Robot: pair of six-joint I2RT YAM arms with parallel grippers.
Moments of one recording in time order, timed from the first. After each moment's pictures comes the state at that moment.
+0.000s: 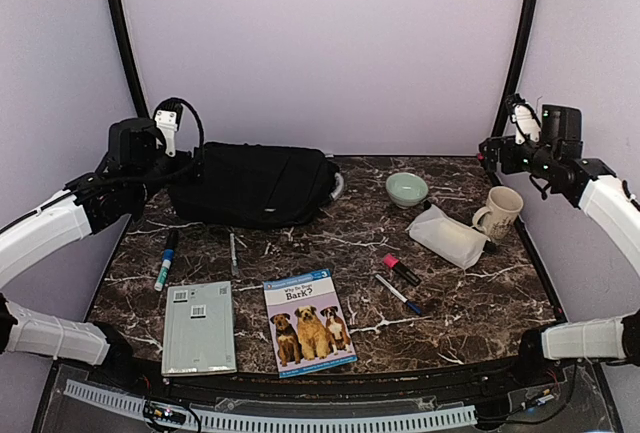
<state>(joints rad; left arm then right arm) -0.53 1.10 0.97 -0.18 -0.48 0.00 0.10 1.10 1.05 -0.33 0.01 -0.11</state>
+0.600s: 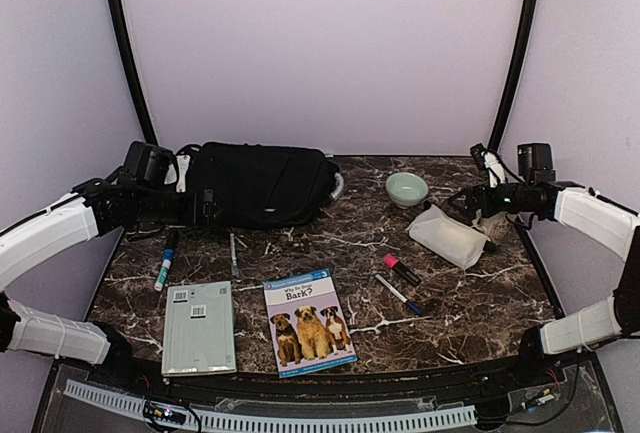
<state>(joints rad) -0.47 1.13 0.93 -0.47 -0.05 -0.30 0.03 1.25 0.86 -0.29 -0.51 -0.18</state>
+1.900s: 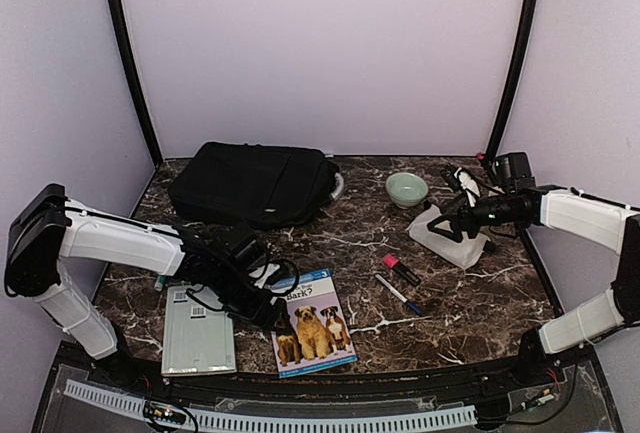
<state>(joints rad) -0.92 1.56 0.80 -0.46 0.38 -0.53 0.16 1.32 0.81 -0.32 -0.70 -0.42</state>
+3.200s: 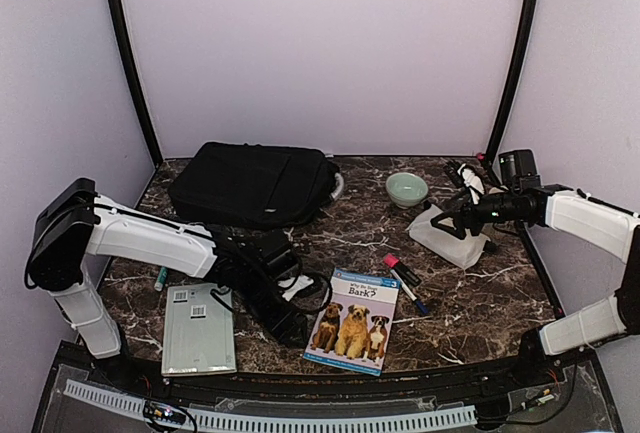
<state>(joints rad) -1.03 1.73 0.99 -0.52 0.40 -0.35 0.16 1.27 0.81 -0.33 -0.65 -0.44</state>
